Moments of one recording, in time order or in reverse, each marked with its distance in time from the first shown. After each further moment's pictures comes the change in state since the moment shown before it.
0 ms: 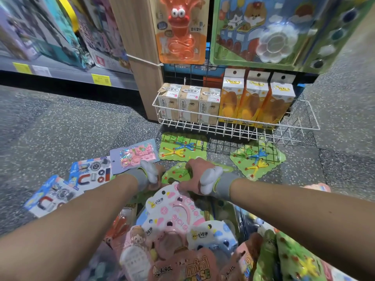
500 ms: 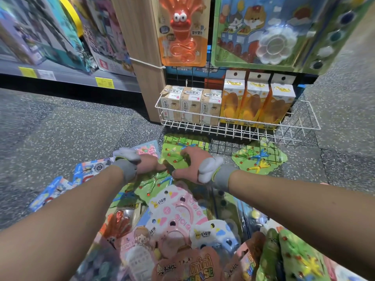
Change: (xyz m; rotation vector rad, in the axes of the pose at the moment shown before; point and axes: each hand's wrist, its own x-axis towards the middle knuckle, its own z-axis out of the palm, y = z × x) left_hand -0.010 -0.018 -0.035 -0.526 -0.065 -0.171; right_hand -0.013 -0.017 -0.023 0.222 0.192 -0.112
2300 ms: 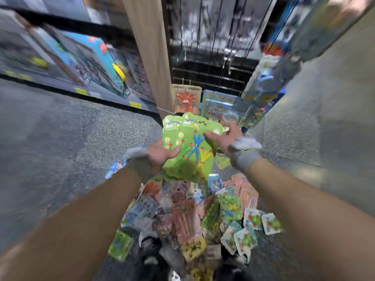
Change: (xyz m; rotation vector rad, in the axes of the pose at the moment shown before) left_hand -0.407 0.170 -0.230 -0.799 0.057 0.133; right_hand -0.223 -0.149 -0.395 0.705 0.208 0.442
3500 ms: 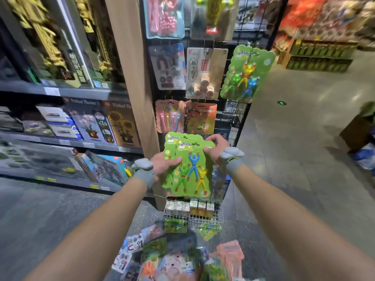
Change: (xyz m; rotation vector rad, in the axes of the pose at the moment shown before) left_hand -0.244 0.341 -0.058 0.079 -0.015 0.299; right_hand -0.208 -0.282 -0.223 0.008 0.240 -0.333
